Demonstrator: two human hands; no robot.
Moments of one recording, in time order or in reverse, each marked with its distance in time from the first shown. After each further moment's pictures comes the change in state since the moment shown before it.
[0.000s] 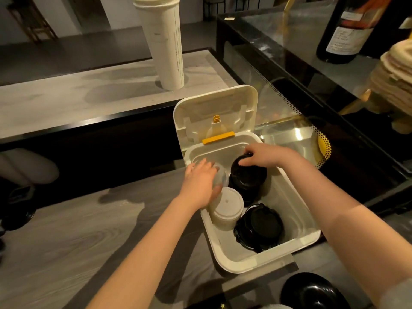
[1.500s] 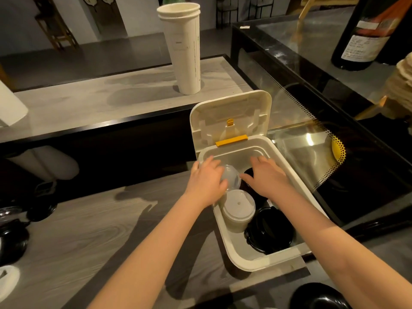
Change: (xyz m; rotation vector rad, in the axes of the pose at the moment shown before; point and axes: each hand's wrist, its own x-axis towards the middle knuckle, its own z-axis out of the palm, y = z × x) left_hand -0.012 -0.006 -0.021 -0.002 0.028 -0.042; right_hand -0.011 -0.018 0.066 -0.203 0.348 0.044
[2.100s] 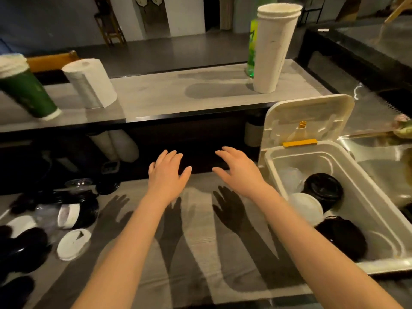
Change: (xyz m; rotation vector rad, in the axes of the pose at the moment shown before) left_hand -0.128 -0.187 -0.059 -0.107 0.184 -0.494; right_hand -0.018 -0.219 0.007 0.250 0.119 -0.443
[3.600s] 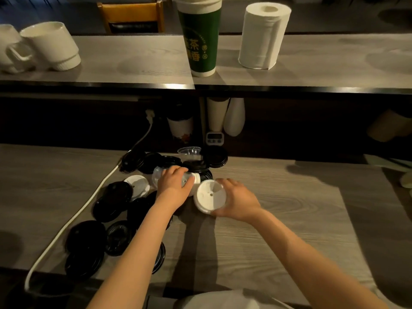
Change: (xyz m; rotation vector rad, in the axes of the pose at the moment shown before) left_hand -0.045 -0.397 -0.016 -0.186 -0.090 -0.307; right_hand 0.058 -0.279 0.284 0.089 -0.406 -0.023
